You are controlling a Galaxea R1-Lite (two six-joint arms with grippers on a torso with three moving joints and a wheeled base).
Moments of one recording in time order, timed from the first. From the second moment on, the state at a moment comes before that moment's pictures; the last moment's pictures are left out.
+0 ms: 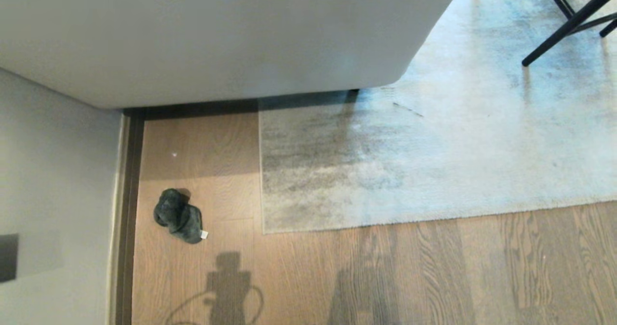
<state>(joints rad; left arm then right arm) 0.00 0.00 0.00 -0.01 0.01 -0.03 -0.01 0.00 0.00 0.01 -0.02 0.04</state>
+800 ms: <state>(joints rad) 0.00 0.00 0.00 -0.01 0.01 -0.05 -0.01 0.00 0.00 0.01 -0.02 0.04</state>
